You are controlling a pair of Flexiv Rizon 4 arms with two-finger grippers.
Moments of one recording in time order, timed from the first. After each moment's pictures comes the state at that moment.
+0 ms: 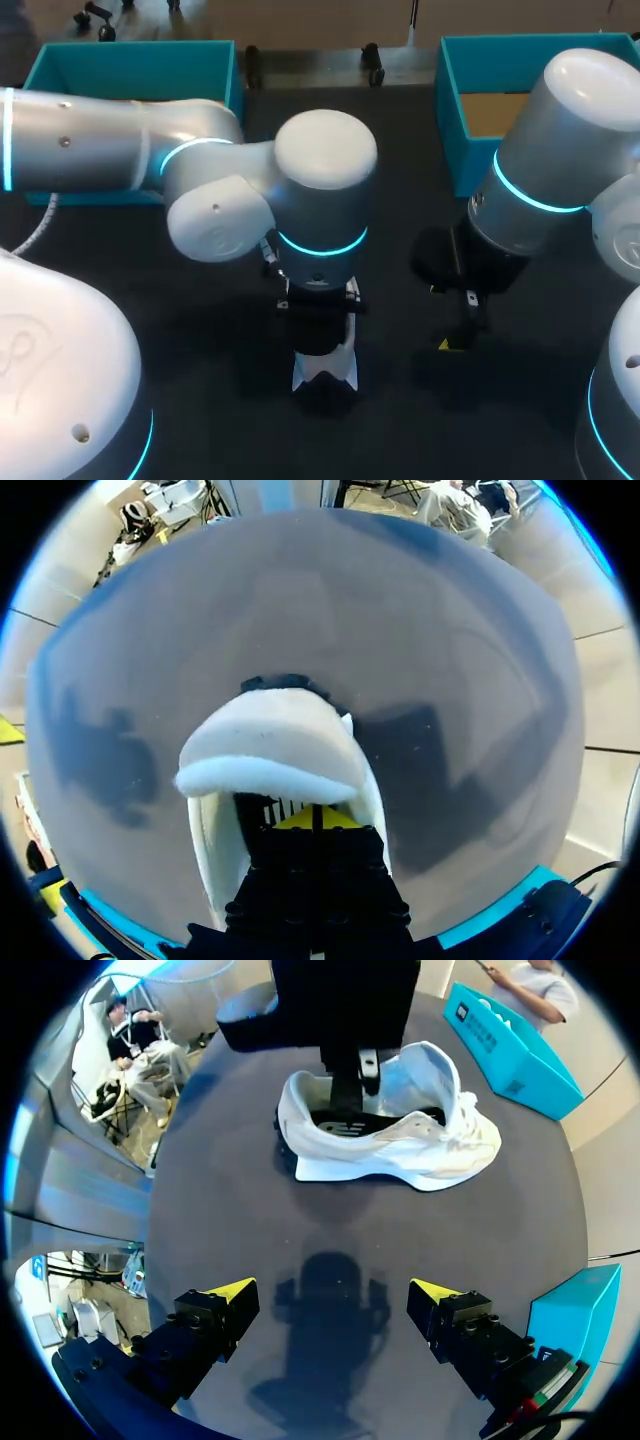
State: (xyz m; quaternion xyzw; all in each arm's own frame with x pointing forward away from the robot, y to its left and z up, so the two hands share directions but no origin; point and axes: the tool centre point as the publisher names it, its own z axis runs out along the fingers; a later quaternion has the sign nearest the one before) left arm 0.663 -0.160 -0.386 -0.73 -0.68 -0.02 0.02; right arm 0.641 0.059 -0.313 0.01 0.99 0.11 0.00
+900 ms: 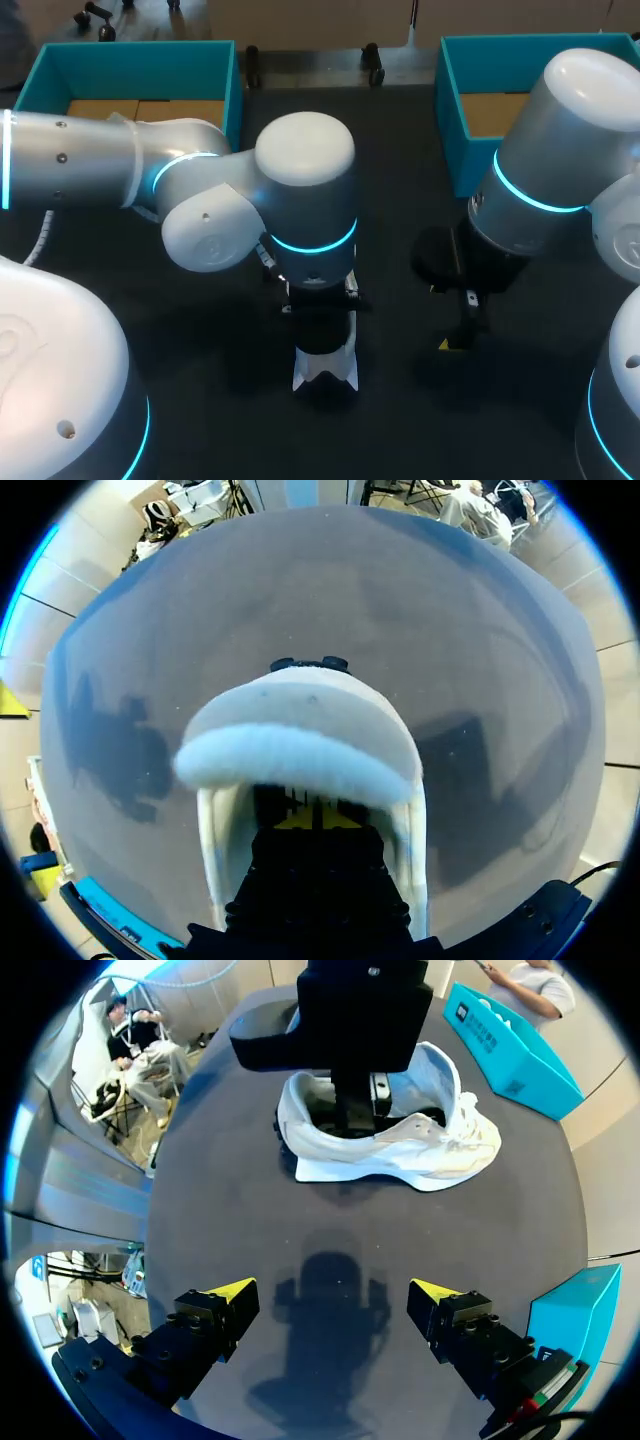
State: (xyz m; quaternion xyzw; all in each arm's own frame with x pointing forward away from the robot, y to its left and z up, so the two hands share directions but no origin) left arm 0.665 -0.176 -0.396 -0.71 -0.70 0.03 -0.01; right arm 0.641 0.059 -0.313 0.01 0.99 0.11 0.00
